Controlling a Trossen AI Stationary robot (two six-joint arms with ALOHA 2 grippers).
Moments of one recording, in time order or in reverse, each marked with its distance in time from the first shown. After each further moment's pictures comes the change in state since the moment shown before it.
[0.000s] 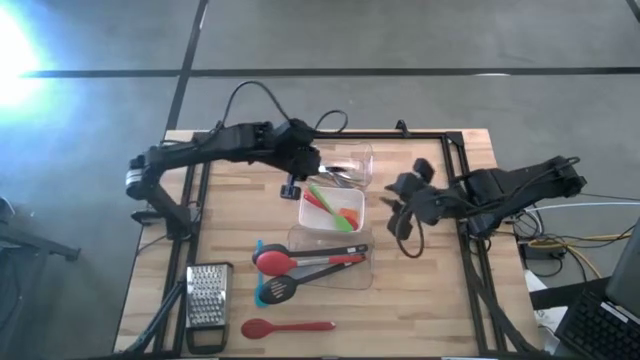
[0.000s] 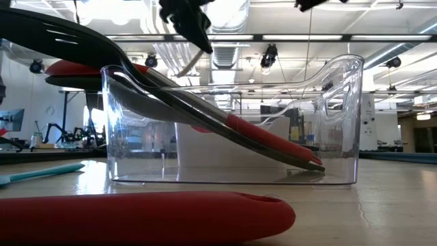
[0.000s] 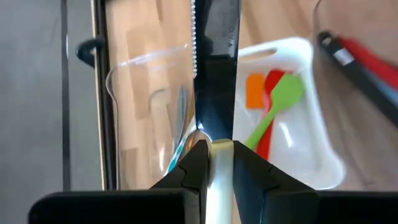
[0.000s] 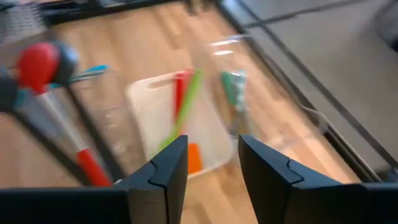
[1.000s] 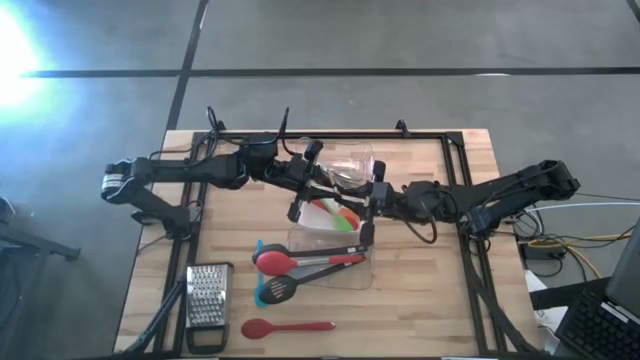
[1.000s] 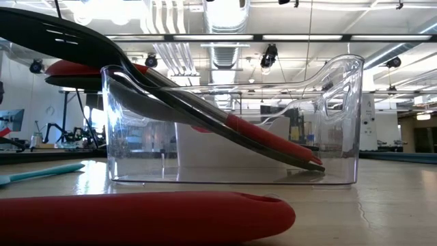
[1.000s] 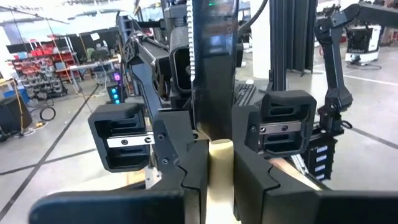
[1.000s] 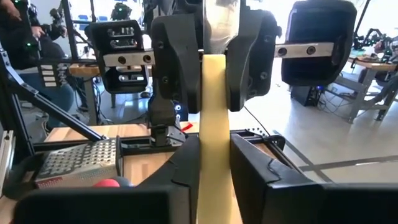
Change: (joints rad) left arm -0.099 -0.176 -0.438 1.132 0.436 -0.361; right arm -0.072 0.073 -0.341 1.201 -0.176 -0.496
